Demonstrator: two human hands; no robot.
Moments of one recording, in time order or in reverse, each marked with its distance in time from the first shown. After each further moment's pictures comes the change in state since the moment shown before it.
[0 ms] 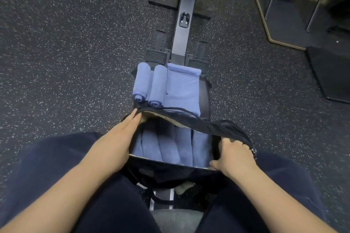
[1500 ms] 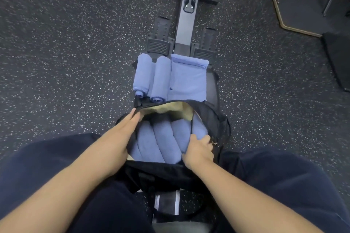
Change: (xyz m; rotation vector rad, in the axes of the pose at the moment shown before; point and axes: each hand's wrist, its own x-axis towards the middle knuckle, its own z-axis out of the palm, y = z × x) left_hand 0.025 -0.032 0.017 -0.079 -0.100 -0.021; right_hand 0.084 -0.098 0.082 0.422 -0.036 0.035
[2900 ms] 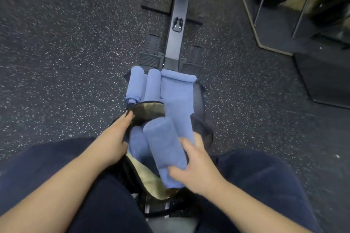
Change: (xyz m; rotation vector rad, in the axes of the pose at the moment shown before) left_hand 0.009 0.012 -0.003 -0.077 0.095 -0.019; right_hand -0.106 0.019 -0.072 0.411 0.109 -0.661
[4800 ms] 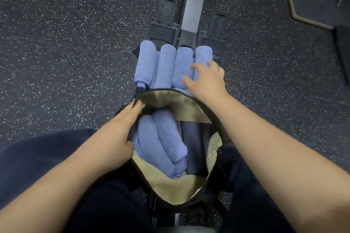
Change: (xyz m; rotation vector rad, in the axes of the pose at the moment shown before) left_hand 0.003 -0.002 -0.008 0.001 -0.105 -0.051; right_hand 0.193 0.011 -0.020 -0.367 0.154 0.250
